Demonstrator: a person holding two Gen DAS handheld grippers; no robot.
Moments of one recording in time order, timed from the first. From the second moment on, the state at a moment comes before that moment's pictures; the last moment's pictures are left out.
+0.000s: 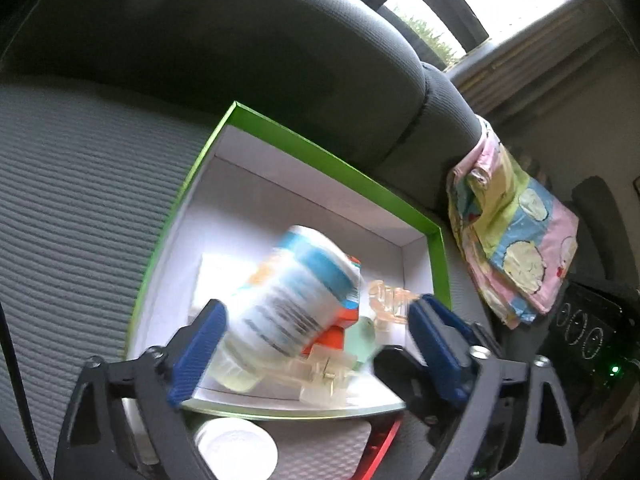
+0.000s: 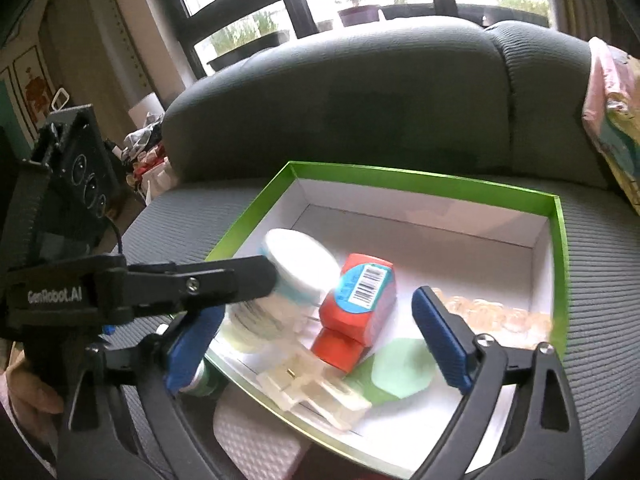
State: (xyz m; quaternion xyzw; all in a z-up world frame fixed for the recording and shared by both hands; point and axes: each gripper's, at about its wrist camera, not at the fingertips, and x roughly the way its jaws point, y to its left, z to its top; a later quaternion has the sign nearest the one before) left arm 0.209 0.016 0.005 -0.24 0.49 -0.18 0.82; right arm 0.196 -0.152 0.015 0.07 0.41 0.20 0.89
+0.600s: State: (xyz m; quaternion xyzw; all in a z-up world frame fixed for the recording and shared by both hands) left arm 0.131 0.018 0.037 -0.11 0.43 -0.09 0.89; right arm 0.108 -0.198 0.036 0.04 0.40 0.14 0.91
